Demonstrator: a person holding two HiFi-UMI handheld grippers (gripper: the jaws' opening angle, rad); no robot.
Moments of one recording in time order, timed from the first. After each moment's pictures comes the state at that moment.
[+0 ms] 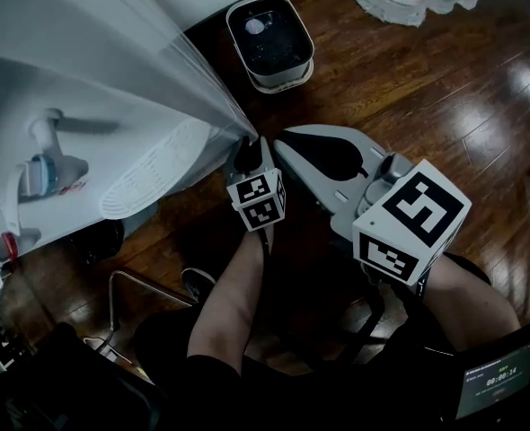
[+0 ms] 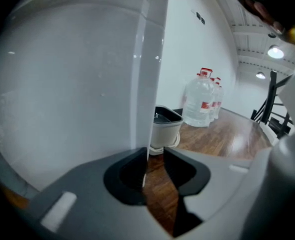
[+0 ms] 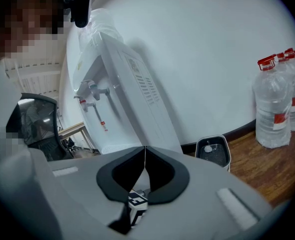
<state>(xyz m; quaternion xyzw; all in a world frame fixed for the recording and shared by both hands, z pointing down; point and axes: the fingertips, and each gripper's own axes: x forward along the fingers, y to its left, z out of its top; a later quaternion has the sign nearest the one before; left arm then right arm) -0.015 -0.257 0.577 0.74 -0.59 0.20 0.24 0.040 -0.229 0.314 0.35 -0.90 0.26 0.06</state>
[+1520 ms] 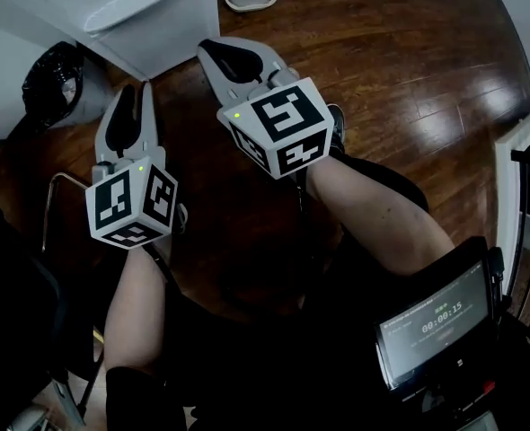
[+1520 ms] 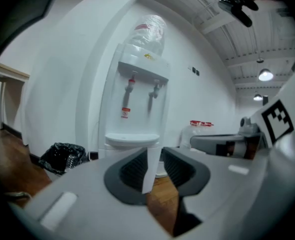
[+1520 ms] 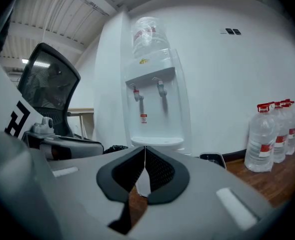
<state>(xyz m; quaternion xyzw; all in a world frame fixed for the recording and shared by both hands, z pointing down) -0.118 -0.054 0.297 0.74 -0.65 0.06 0.15 -0.028 -0.094 0.301 0.38 -0.91 0.12 0.07</state>
